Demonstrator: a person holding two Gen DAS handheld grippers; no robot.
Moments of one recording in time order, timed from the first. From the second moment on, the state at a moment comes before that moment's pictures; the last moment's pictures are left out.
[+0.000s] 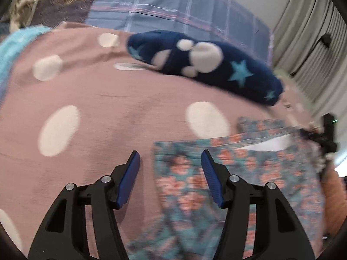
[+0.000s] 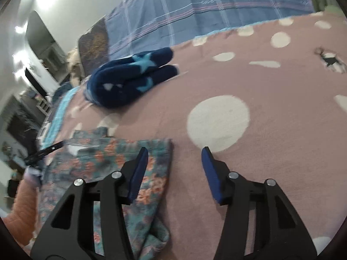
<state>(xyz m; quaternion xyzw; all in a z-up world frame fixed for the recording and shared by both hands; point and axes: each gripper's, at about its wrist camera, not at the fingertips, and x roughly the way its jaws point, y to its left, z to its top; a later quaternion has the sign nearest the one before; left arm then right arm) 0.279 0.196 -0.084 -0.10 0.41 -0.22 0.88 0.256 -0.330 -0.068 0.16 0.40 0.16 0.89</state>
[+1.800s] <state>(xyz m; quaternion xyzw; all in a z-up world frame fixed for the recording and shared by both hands) 0.255 0.065 -0.036 0.15 0.33 -0.28 0.89 0.264 -0.199 -0.025 -0.04 0.37 0.18 0.91</state>
